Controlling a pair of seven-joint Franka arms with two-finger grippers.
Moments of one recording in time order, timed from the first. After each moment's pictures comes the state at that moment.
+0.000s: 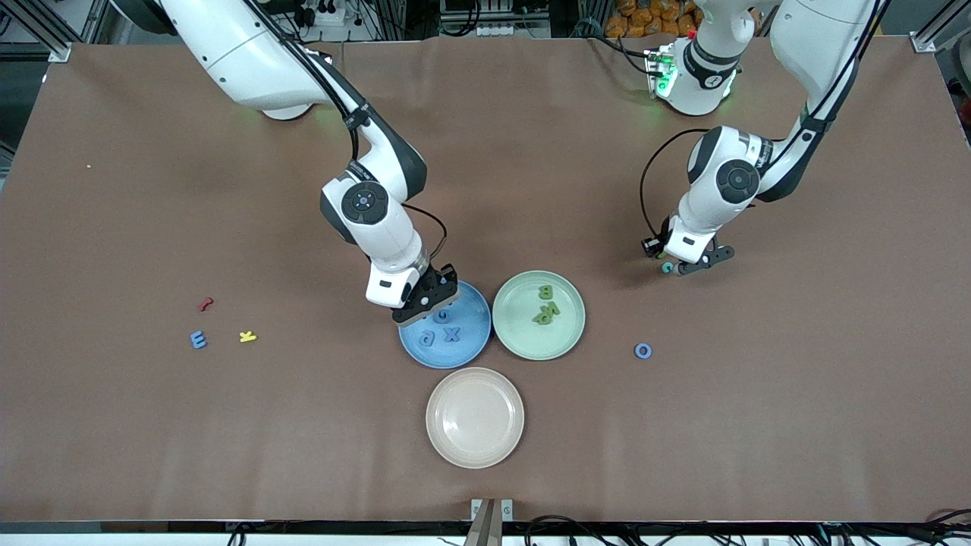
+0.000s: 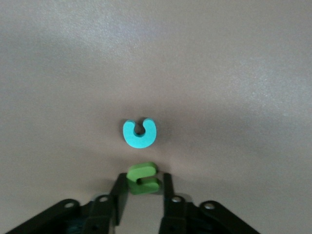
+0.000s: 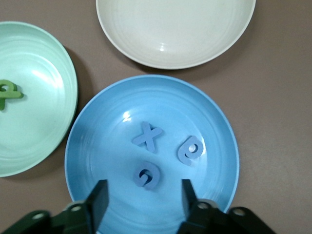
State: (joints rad) left arm 0.08 0.31 -0.36 -2.47 0.10 2.72 -0.70; right arm 0.38 0.61 0.24 -1.75 -0.18 2.59 0.23
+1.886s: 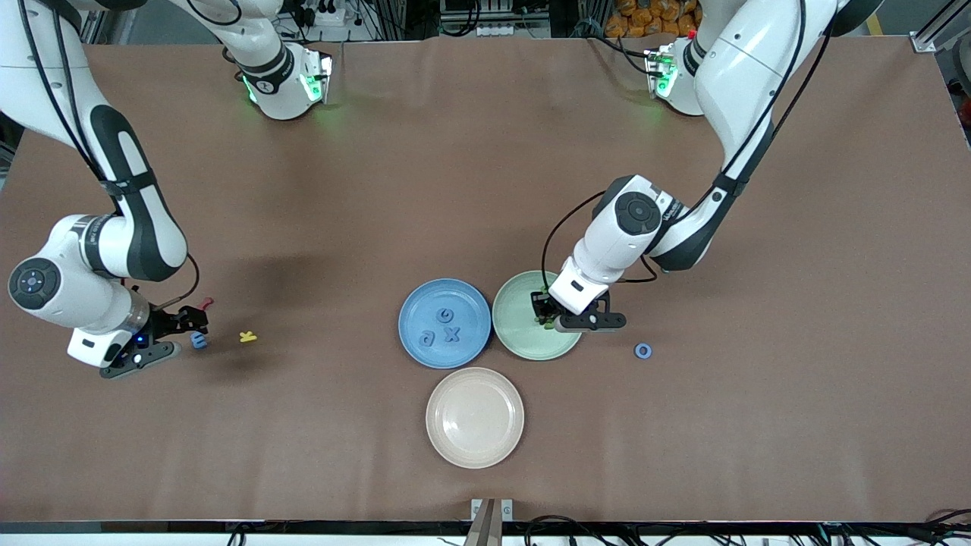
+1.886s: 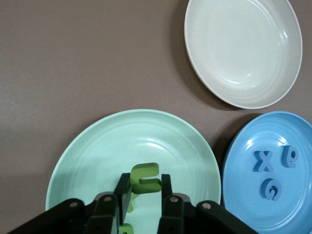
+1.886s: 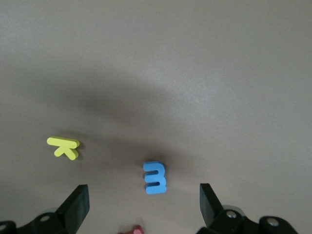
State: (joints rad) left arm -0.22 0.65 -0.38 -1.78 0.17 2.72 -0.73; right arm -0.23 0.56 0.09 -1.80 -0.11 2.39 -0.48
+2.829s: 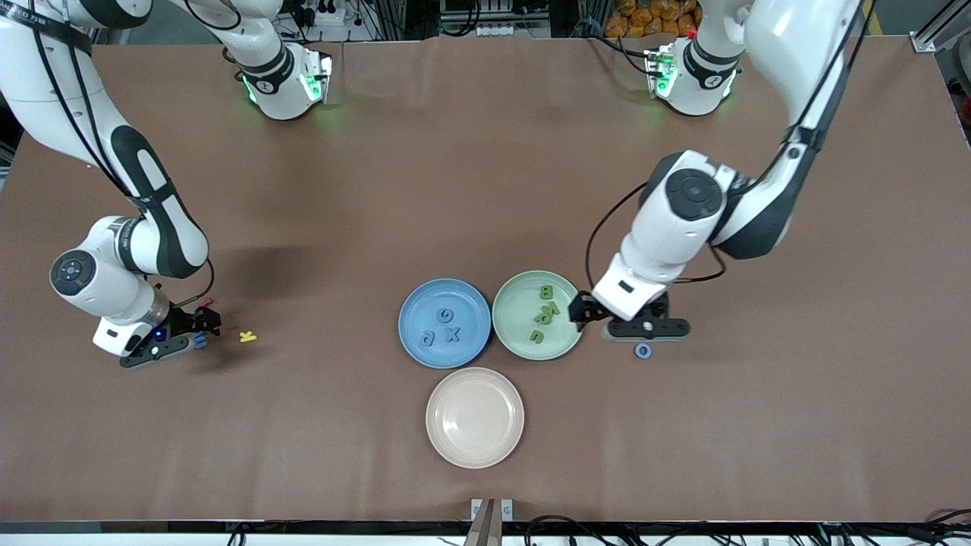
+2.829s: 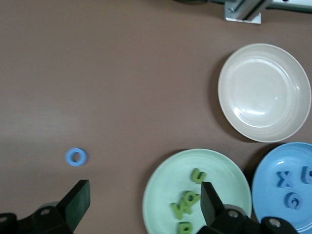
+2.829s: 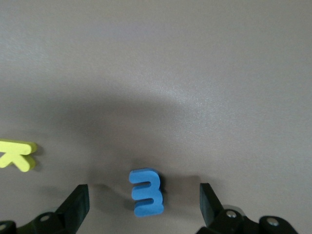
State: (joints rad) left arm -0.14 0.47 -0.36 -1.68 0.22 2.39 -0.62; right arm -0.23 0.63 0.06 -1.91 -0.10 2.64 -0.48
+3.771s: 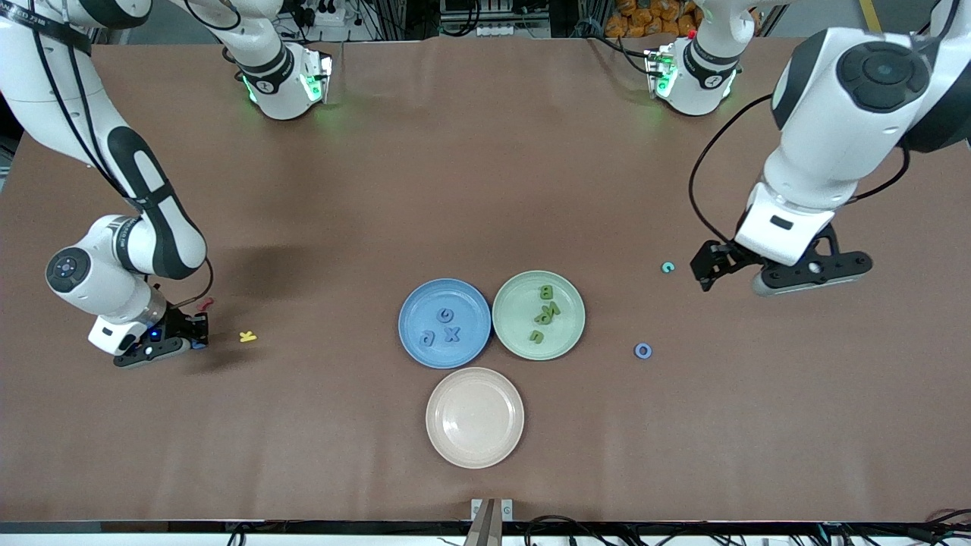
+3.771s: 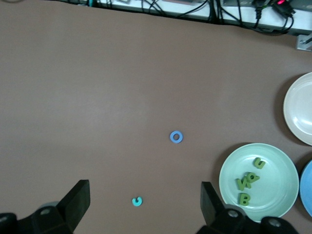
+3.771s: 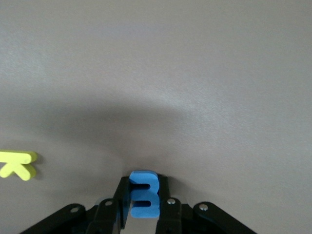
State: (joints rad) left arm 0.07 0.15 -0.41 -1.66 0.20 1.97 -0.55; right arm -0.24 0.62 0.05 -1.92 -0.04 2.66 -0.48
